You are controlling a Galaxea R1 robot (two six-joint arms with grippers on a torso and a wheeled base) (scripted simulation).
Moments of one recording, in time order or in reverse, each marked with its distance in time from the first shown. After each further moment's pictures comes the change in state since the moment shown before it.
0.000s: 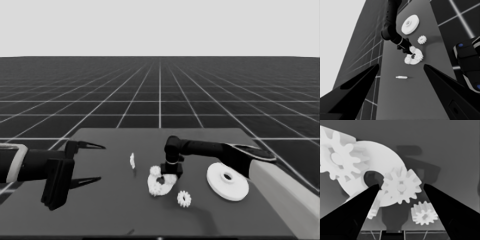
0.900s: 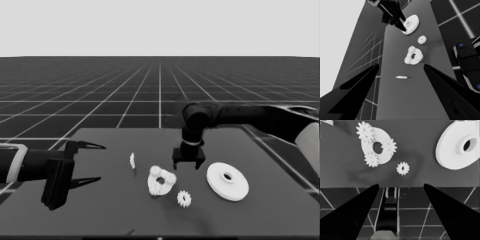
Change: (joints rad) left arm 0.000 0.000 0.000 0.000 0.000 0.000; right arm 0.395 -0.231 0.539 0.382 -0.090 0.291
